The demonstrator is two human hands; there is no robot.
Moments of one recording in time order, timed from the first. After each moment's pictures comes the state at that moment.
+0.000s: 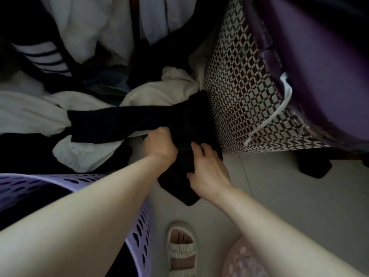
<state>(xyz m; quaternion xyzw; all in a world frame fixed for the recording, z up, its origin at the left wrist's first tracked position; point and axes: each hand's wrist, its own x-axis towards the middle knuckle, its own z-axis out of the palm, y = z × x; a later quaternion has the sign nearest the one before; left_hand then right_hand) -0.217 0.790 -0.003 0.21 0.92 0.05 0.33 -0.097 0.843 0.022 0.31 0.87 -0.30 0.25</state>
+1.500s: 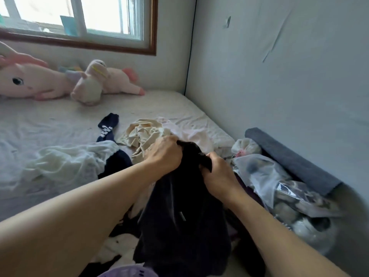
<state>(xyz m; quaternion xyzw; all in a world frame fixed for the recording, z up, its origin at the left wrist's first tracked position) -0.238 0.662 0.711 0.38 0.87 0.31 0.05 -0.102 0.737 0.689 0.32 0.87 -0.30 -0.21</state>
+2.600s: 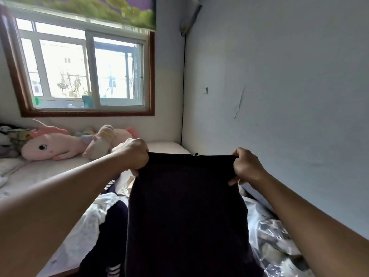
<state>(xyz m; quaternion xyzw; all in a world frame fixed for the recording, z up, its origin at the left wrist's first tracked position) -0.216 0.627 0.924 0.33 0.93 0.18 0.05 0.061 0.771 0.915 0.42 0.82 -0.29 -0.27</state>
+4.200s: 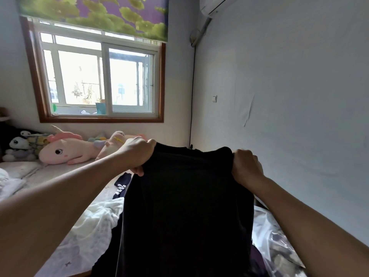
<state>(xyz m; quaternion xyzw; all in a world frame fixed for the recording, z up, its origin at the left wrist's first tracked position) -0.152 0.540 0.967 0.32 0.87 0.37 0.04 0.031 0.723 0.937 0.42 0.85 -0.13 -0.28</state>
